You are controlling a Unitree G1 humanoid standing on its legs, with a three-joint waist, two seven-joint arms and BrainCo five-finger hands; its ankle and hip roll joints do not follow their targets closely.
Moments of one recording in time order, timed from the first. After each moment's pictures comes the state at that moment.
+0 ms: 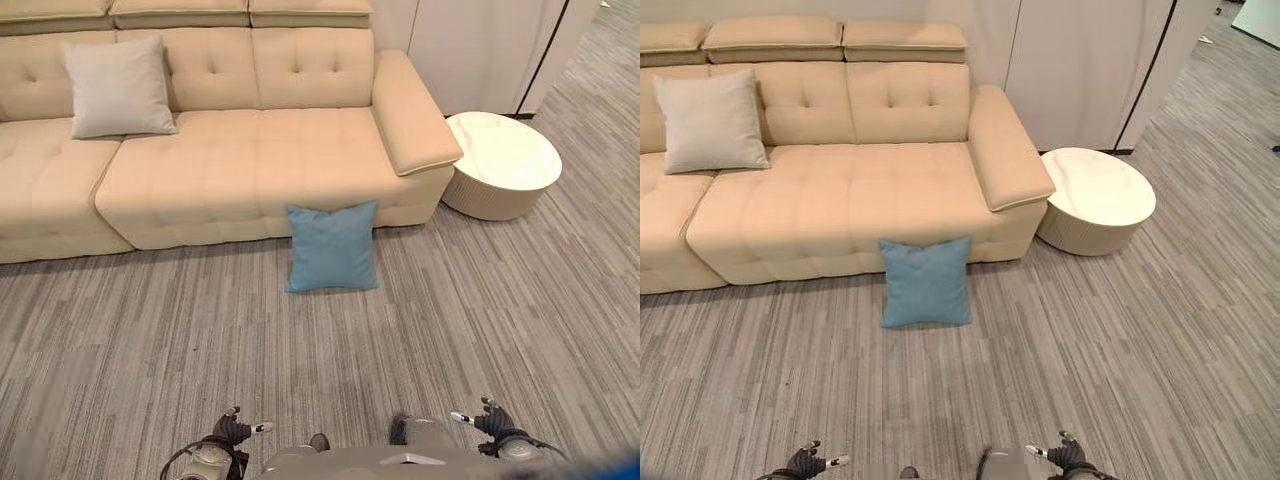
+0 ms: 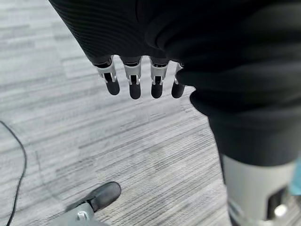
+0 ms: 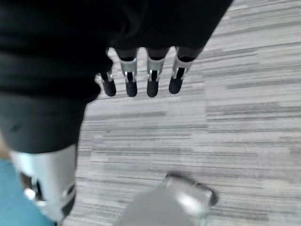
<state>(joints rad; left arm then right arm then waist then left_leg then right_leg) -0.01 0.28 -0.22 1.22 -0.08 -0.09 0.11 0.00 -0.25 0.18 1.17 0.07 -0.10 -0.16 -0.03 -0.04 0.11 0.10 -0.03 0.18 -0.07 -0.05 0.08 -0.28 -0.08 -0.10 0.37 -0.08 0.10</state>
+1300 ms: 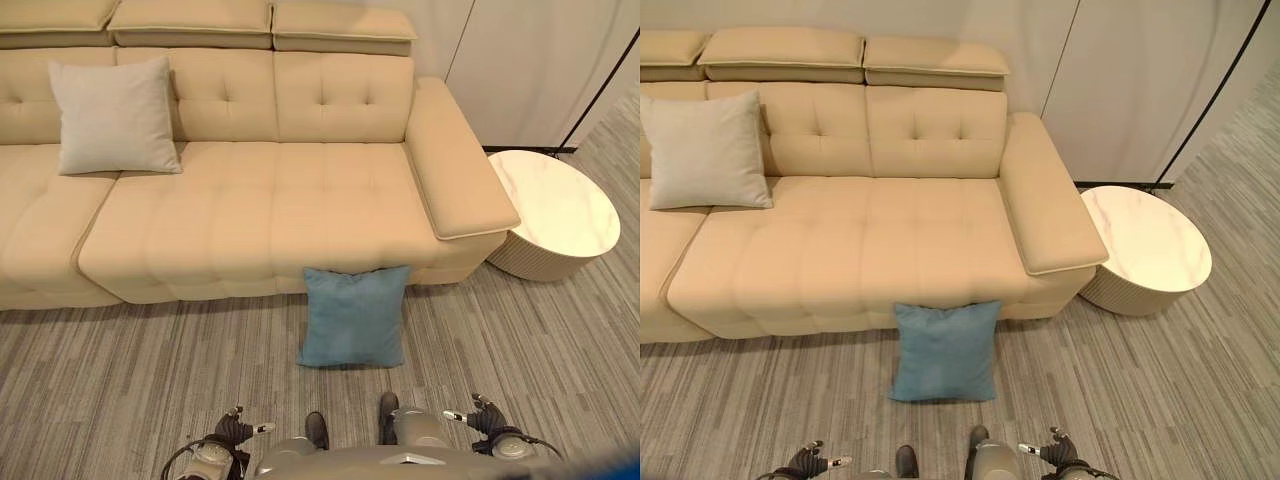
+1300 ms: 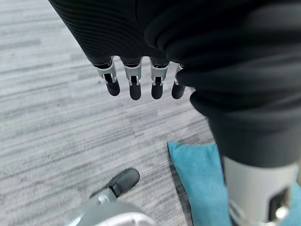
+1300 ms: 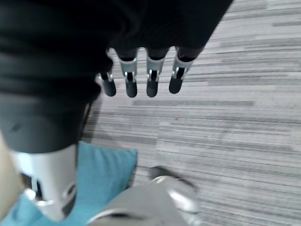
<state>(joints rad) 0.00 0.26 -0.22 1.24 -0.06 -0.10 0.11 0.02 -0.24 0.21 1.17 0.06 -0.09 -0.15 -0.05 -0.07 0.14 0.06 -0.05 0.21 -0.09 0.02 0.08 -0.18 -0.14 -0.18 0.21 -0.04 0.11</state>
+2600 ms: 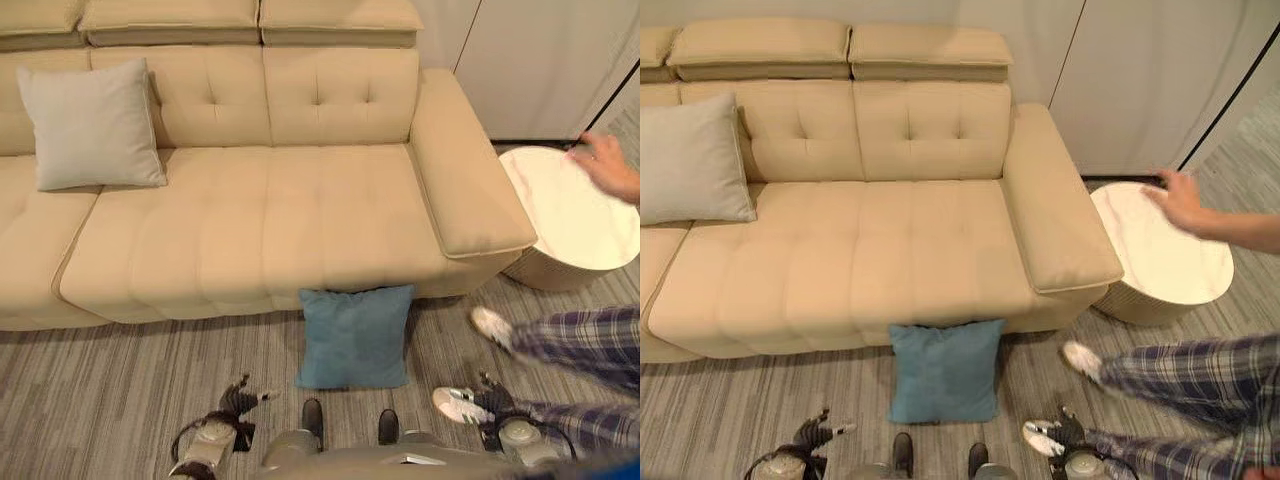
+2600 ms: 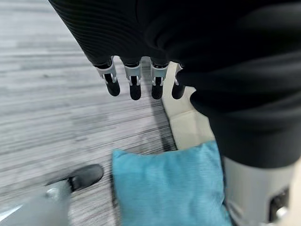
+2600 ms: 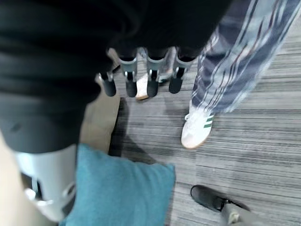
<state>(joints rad) -0.08 0.28 -0.19 1.03 -0.19 -0.14 0.14 -0.09 -0.29 0.20 1.04 0.11 -0.12 -0.17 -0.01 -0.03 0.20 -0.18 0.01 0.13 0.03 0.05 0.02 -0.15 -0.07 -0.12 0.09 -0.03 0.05</state>
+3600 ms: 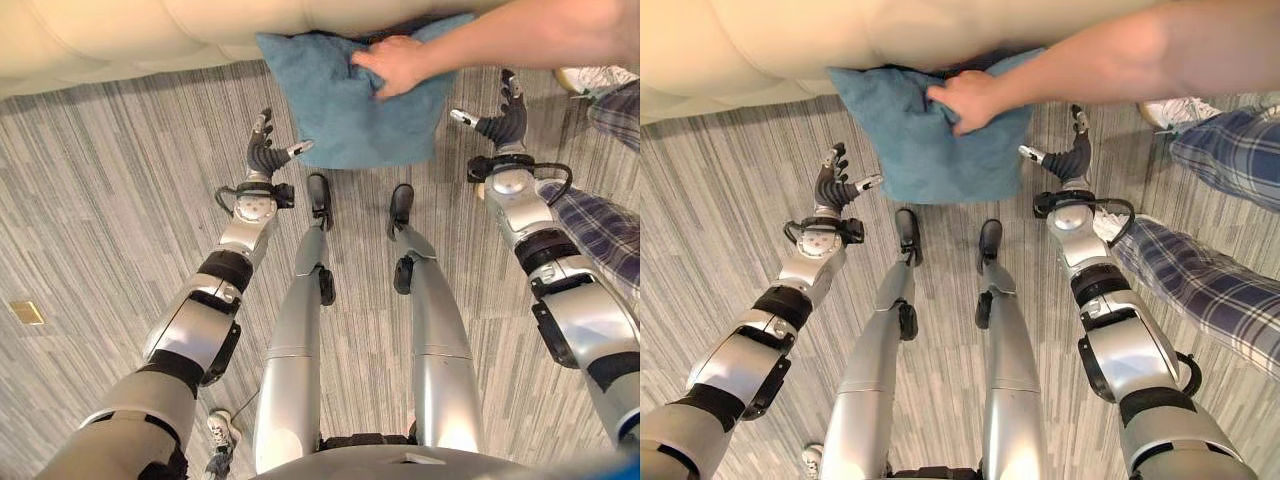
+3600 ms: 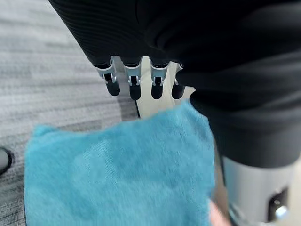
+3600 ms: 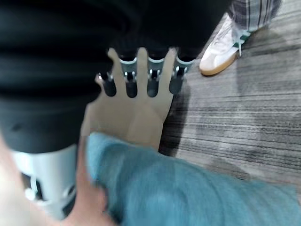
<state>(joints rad) -0.89 0.36 -0.36 0.89 -0.42 -0.25 0.34 -1.00 -0.45 0.33 0.92 0.21 -0.18 -0.45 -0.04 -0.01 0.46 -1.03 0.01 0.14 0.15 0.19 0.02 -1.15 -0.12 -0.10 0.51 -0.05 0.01</state>
